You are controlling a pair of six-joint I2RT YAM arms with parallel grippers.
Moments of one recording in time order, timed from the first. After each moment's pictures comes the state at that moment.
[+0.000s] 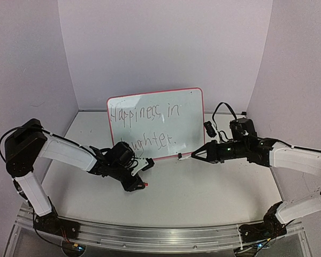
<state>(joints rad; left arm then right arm) -0.90 1.72 0.84 -0.08 0.20 0.11 0.62 1.26 0.77 -0.08 -0.55 0.57</state>
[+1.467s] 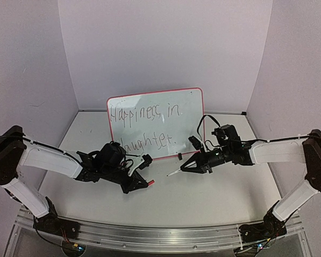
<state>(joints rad) -0.96 1.53 0.70 0.11 0.34 -0.04 0.62 1.53 0.79 0.05 -0.86 0.70</state>
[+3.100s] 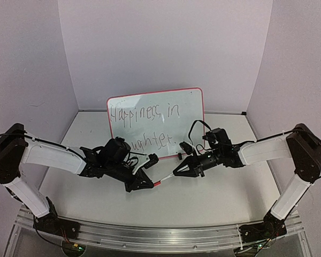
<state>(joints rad) -0.96 1.57 0.79 0.05 0.47 0.03 0.66 1.68 0.82 0.18 -0.97 0.81</state>
